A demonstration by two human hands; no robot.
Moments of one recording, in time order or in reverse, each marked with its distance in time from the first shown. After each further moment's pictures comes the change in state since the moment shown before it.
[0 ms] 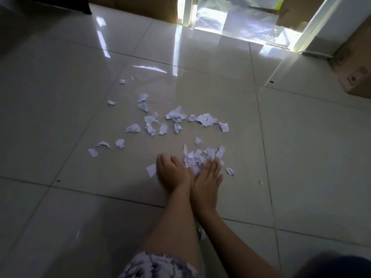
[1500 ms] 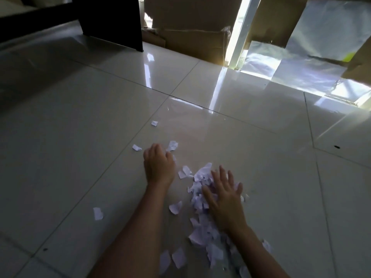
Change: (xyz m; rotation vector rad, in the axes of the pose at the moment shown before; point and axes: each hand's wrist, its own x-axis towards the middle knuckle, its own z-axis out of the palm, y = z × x) left_hand 0.231 0.062 0.006 0.315 0.141 0.378; right_hand 0.195 -0.052 -0.002 -0.112 -0.091 -0.492
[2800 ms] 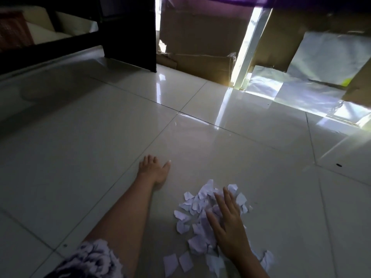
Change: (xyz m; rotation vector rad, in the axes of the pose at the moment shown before) left_hand 0.045 -0.040 -0.027 0.451 -0.551 -0.062; right_hand -0.035 -0.010 0.001 0.305 0.062 -0.074
